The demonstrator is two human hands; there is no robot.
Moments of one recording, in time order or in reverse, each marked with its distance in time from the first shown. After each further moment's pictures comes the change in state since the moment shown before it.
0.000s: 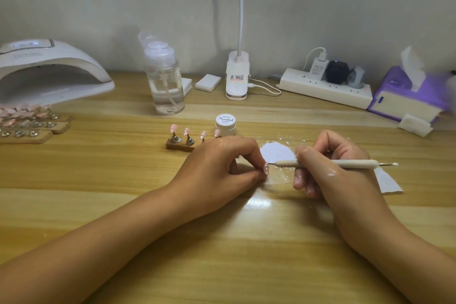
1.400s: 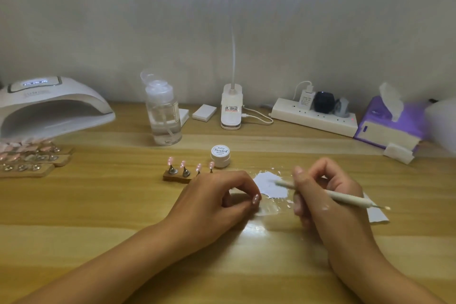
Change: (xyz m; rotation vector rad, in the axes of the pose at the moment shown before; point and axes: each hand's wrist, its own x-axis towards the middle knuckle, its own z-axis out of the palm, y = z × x) left_hand -0.002 -0.004 0.000 -0.005 -0.044 -0.050; right_hand -0.004 -0.002 -0.002 0.072 0.064 -0.041
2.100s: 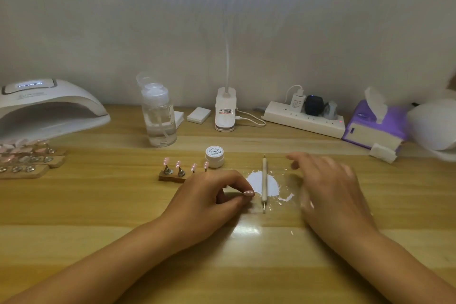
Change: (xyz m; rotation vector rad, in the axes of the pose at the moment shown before) left_hand 0.000 -0.001 -0.001 -0.005 0.022 0.019; right_hand 0.023 0.004 -0.029 -1.363 -0.100 -0.426
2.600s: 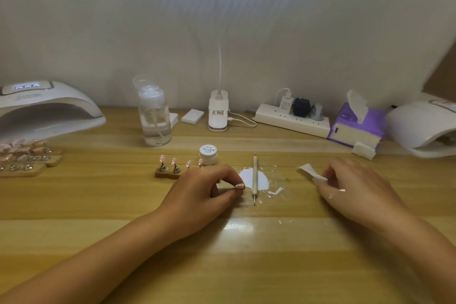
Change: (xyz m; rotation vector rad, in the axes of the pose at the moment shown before) left_hand -0.003 0.005 0.000 0.055 0.047 0.028; right_hand -0.005 0.043 -0.036 -0.091 -0.254 0.312
